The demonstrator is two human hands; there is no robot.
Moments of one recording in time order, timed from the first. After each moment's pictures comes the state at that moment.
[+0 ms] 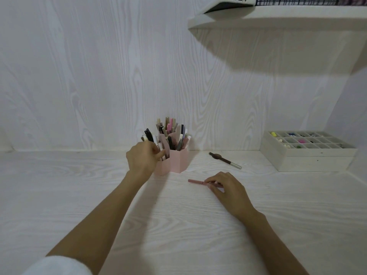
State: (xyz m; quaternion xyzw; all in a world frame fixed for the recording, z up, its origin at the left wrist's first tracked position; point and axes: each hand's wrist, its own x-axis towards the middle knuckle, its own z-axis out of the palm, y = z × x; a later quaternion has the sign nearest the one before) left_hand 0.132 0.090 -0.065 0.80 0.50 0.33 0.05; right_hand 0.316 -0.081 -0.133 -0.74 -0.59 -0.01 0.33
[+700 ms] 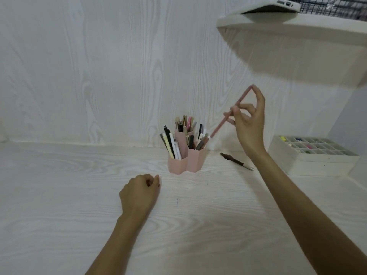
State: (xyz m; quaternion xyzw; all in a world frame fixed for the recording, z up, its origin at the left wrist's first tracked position) left_hand 0.055 0.080 -0.148 0.74 0.55 0.35 0.17; right_hand 0.284 -0.007 0.007 -0.50 -0.49 -0.03 0.71
